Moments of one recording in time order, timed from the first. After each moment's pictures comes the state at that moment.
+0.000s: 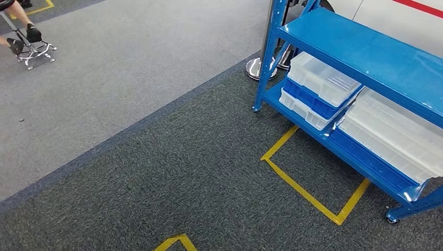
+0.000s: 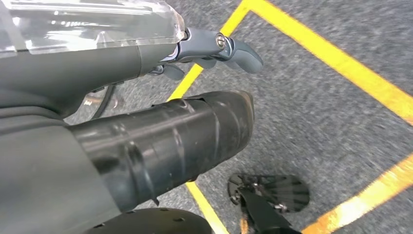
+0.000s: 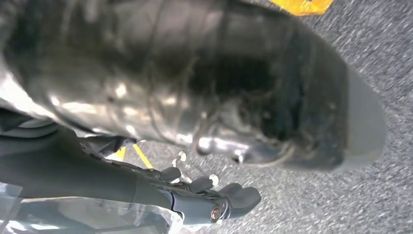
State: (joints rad) left arm -0.07 -0.23 1.07 -0.20 -1.11 0.24 -0.28; right arm -0.06 0.27 -1.34 -0.28 1.35 -0.55 -0.20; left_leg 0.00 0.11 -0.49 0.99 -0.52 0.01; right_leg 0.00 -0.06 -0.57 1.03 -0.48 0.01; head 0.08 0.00
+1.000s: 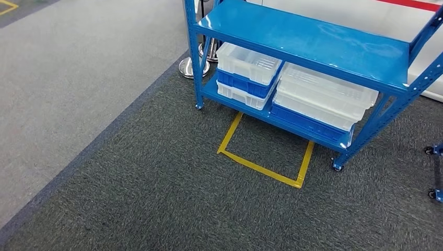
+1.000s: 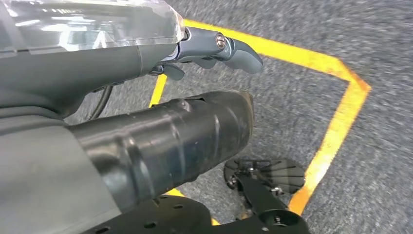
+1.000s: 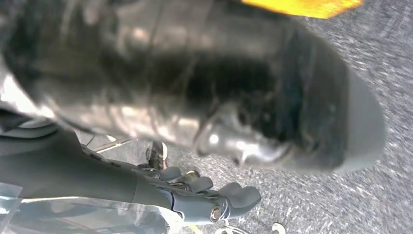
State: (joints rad) left arm -0.07 -0.22 1.07 -0.20 -1.09 0.17 -0.32; right arm -0.05 0.25 -1.33 -0.26 1.36 -0.54 -0.19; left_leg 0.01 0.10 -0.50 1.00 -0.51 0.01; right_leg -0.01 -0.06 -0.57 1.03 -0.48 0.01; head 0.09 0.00
